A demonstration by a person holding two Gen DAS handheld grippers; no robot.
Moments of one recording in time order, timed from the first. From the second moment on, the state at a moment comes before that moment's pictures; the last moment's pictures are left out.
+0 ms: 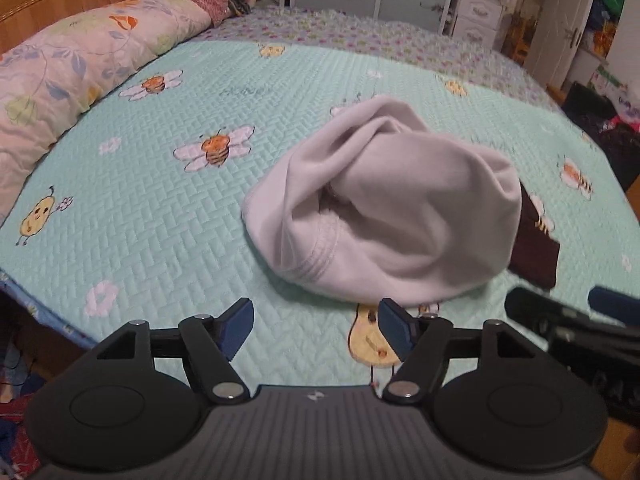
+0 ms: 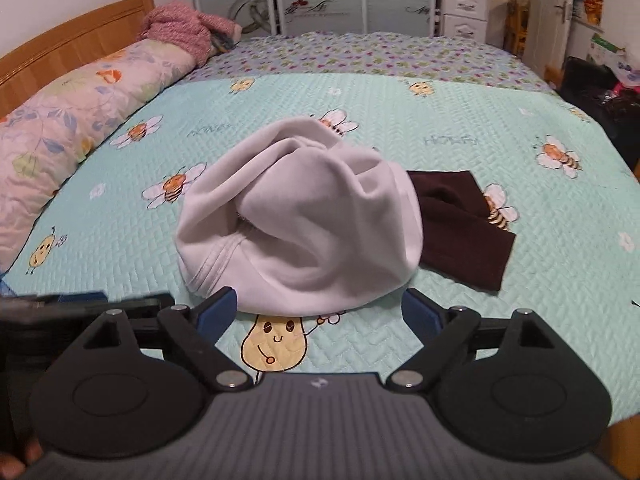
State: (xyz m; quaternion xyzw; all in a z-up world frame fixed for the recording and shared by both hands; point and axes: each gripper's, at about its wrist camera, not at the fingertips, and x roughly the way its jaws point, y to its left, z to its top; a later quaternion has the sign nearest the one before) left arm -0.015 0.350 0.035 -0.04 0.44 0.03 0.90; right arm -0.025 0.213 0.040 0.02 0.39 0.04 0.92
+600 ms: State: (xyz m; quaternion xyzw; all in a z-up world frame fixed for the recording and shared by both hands) left arm -0.010 0.335 0.043 0.00 0.45 0.04 0.89; right arm -0.020 0.208 0.046 0.03 0.39 0.03 0.92
